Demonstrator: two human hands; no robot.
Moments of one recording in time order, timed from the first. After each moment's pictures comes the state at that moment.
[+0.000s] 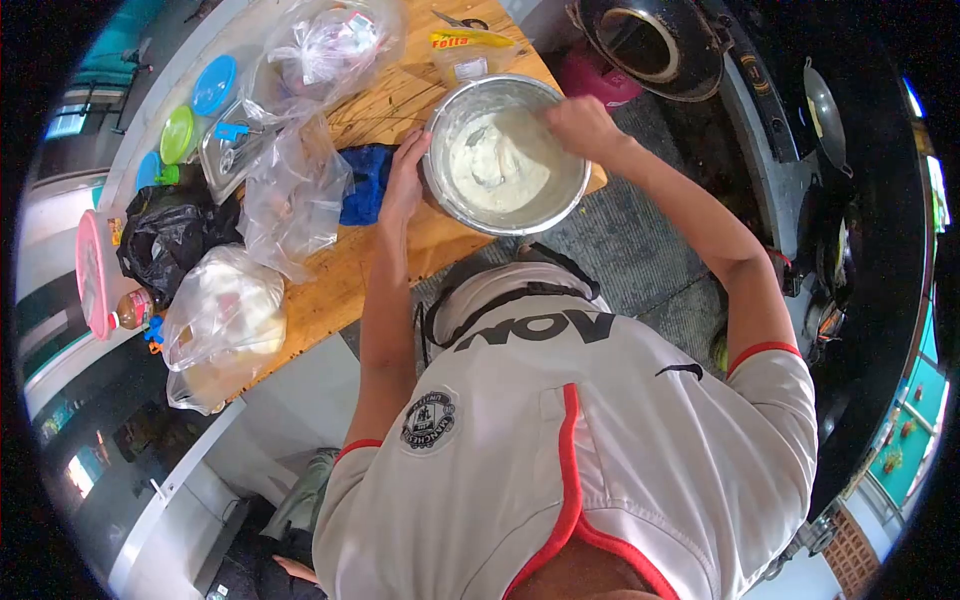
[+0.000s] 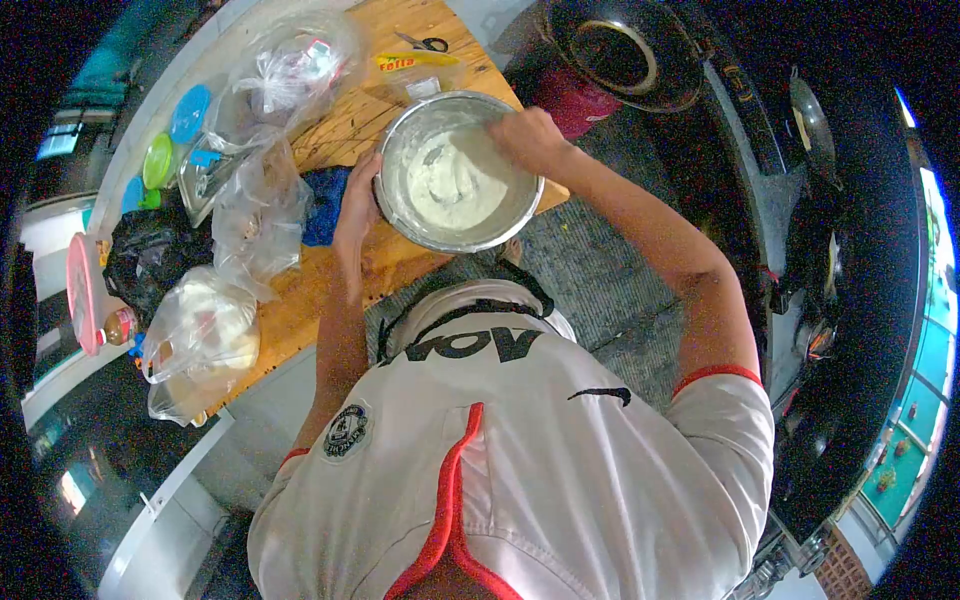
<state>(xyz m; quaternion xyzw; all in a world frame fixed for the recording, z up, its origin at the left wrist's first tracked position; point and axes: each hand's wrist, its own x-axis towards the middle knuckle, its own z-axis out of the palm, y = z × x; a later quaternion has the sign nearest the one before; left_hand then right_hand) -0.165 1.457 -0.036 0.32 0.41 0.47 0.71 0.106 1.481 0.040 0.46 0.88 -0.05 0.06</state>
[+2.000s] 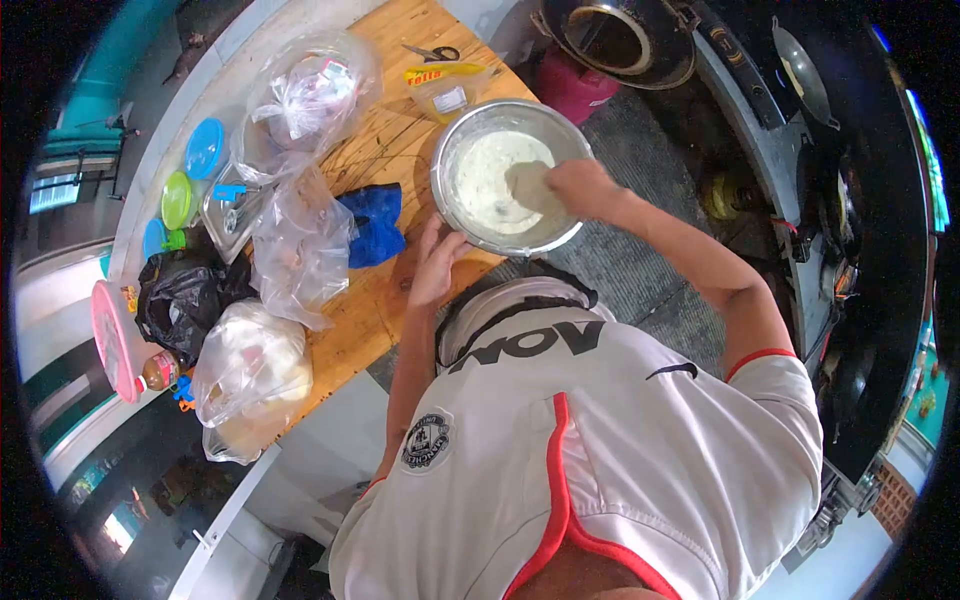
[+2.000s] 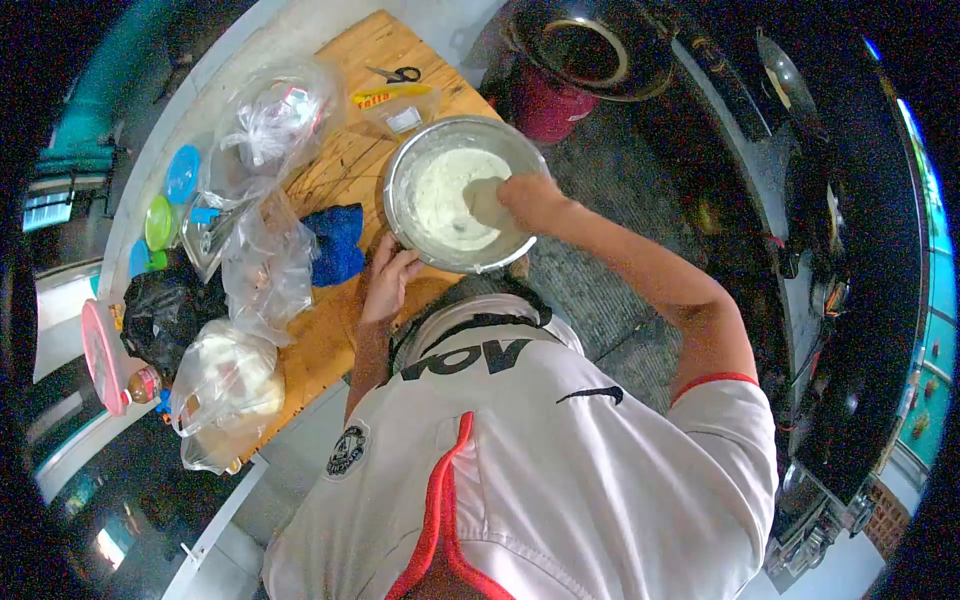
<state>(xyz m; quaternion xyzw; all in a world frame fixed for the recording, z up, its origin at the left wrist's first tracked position) -0.151 1.376 -0.008 0.32 0.42 0.39 0.76 0.108 1.424 0.023 0.53 0.84 -0.11 0.08</state>
